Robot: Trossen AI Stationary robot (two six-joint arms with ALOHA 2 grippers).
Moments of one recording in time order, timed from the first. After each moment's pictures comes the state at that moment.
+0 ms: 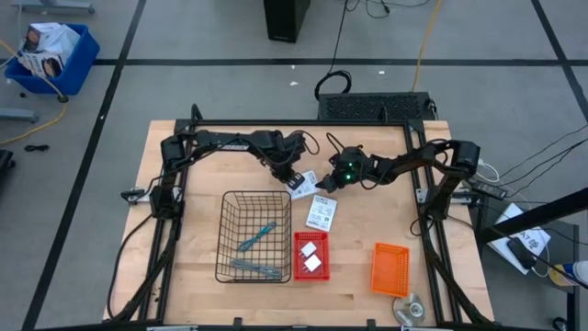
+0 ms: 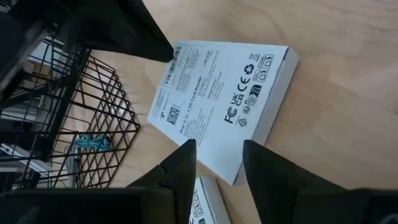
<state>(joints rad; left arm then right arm) 0.35 2.04 1.47 -0.74 0.26 -0.45 -0.39 1.72 0.56 0.55 -0.37 0.79</state>
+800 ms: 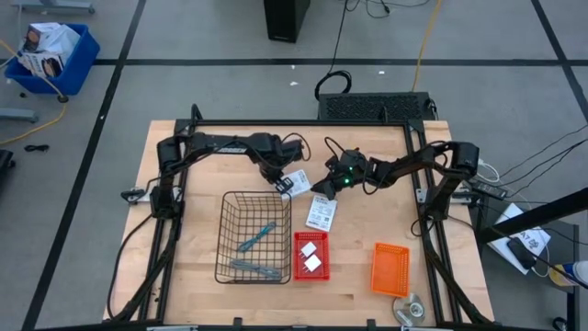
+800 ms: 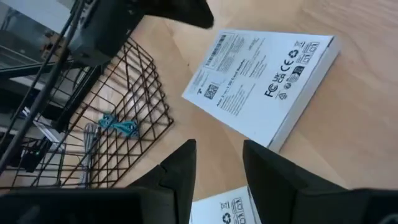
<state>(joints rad) 0.31 2.01 1.47 -0.96 0.02 -0.38 -0.34 1.72 0.56 0.65 -0.39 0.67</state>
